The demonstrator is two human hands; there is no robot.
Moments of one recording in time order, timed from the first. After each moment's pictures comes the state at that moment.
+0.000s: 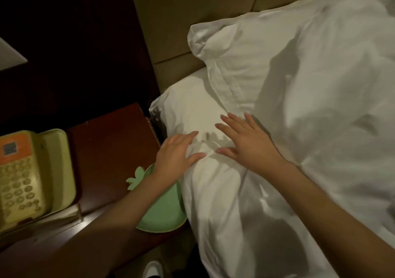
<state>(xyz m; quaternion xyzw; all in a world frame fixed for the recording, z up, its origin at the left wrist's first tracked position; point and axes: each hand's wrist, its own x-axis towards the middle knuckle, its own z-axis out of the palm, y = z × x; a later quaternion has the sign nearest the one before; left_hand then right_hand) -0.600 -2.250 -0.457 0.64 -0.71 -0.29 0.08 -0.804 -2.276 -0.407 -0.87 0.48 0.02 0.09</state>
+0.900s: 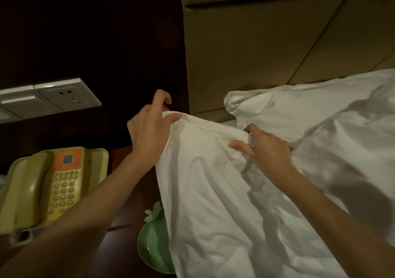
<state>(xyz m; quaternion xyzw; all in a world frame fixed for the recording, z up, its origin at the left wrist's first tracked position) -0.540 -2.330 -0.288 0.80 -0.52 -0.07 0.30 -0.764 -2.385 -0.314 -0.82 0.57 -0.03 0.10</state>
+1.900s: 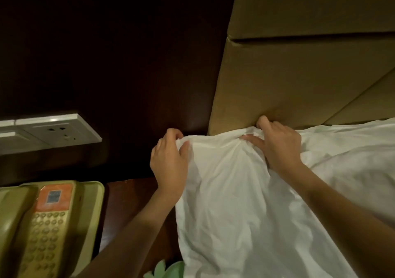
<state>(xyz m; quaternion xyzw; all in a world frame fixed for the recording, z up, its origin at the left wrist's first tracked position) -0.511 -2.401 -0.379 0.83 -0.41 -0.08 0.36 -0.706 -2.518 -0.360 -0.85 0.45 -0.24 -0.13</state>
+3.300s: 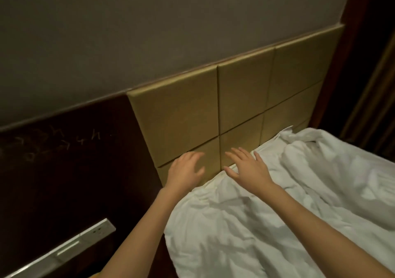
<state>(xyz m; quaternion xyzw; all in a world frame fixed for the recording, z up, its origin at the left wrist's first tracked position) -0.643 -2.356 -0.038 0.58 -0.79 -0.09 0.15 -0.840 -2.335 -0.042 -0.75 0.65 -0.11 0.06</state>
